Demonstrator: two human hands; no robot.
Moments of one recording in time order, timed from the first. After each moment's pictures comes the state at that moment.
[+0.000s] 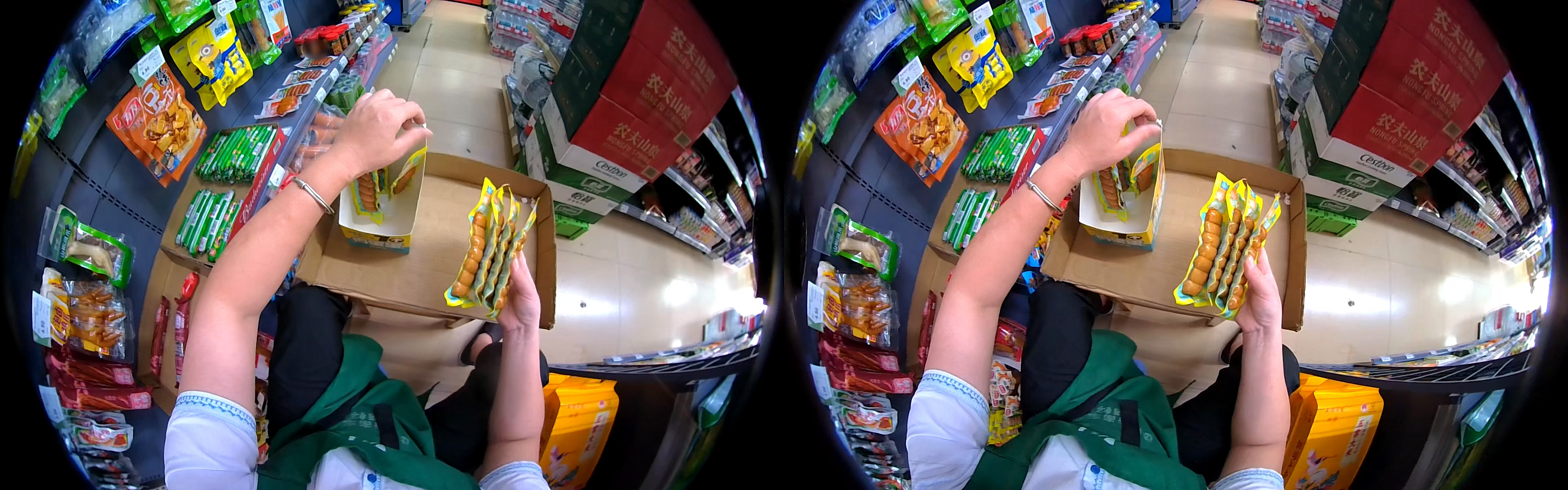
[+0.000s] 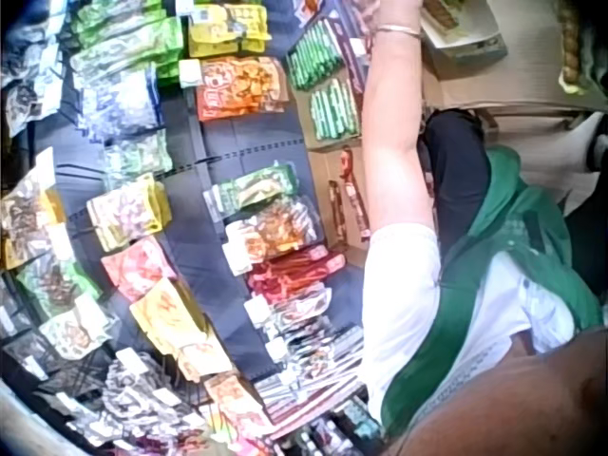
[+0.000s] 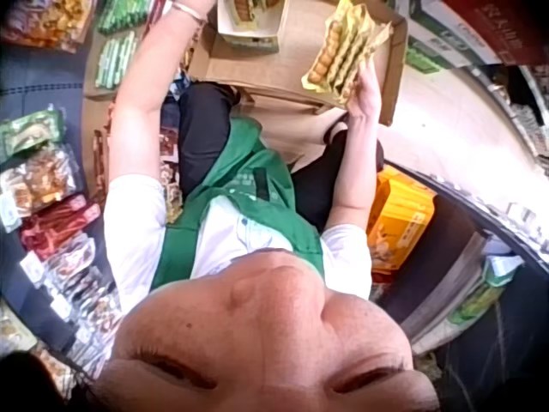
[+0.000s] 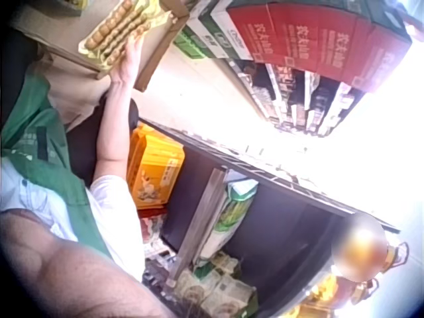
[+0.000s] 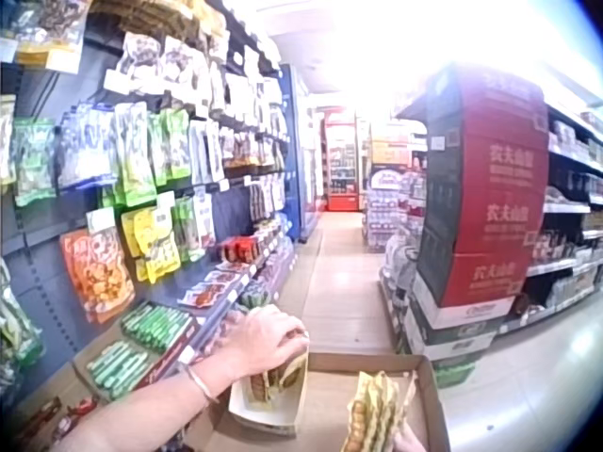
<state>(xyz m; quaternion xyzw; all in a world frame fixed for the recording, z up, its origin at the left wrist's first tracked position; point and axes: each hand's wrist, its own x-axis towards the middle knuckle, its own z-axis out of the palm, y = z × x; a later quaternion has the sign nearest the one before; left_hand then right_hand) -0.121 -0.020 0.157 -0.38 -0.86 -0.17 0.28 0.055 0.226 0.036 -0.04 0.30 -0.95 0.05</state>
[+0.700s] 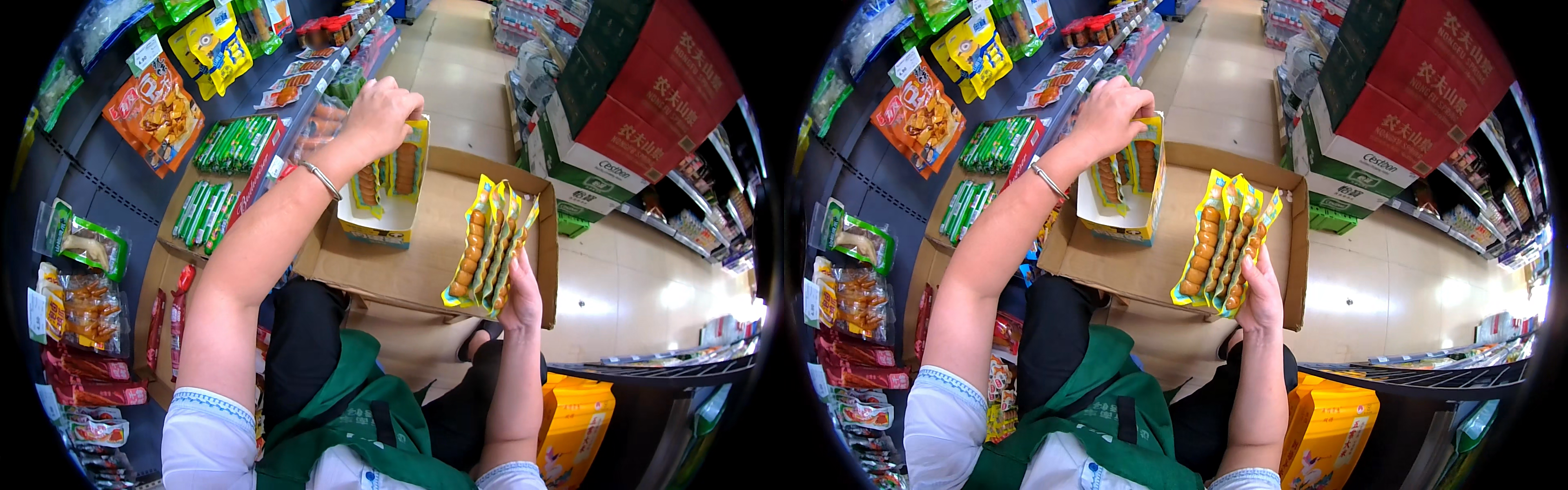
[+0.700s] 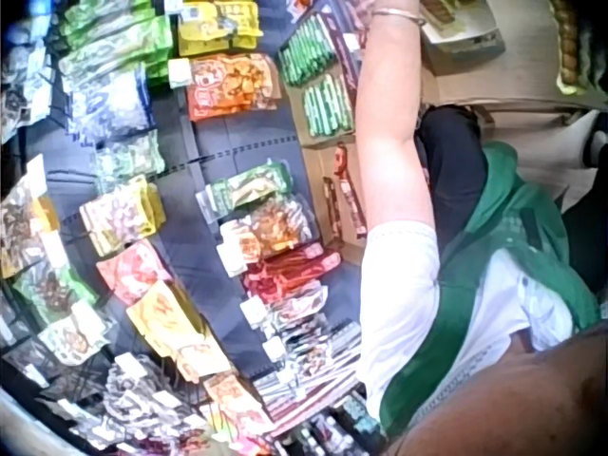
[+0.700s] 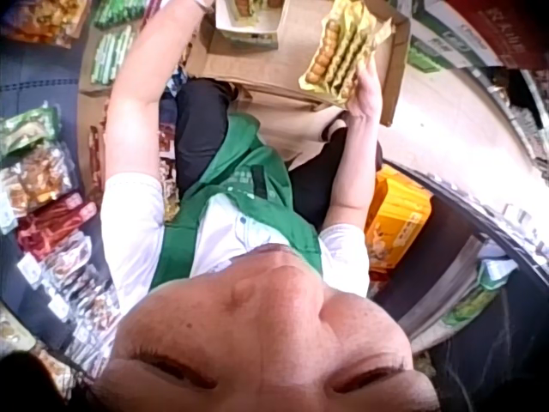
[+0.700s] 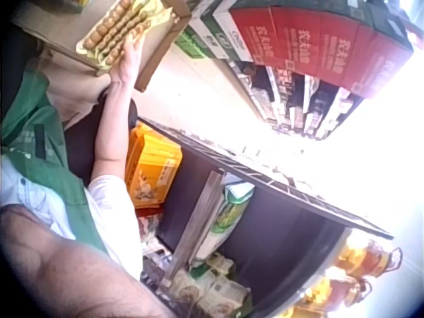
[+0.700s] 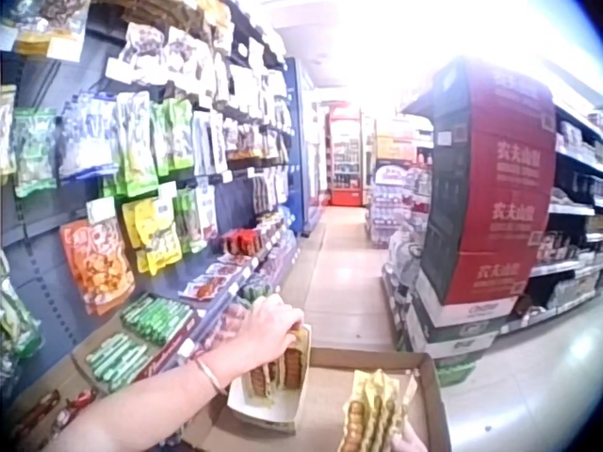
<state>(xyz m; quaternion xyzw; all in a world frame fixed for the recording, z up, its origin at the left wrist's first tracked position) -0.135 -0.012 0.147 -0.34 -0.88 -0.12 0.30 0.055 0.228 0.038 -0.04 0.34 -0.94 0.06</state>
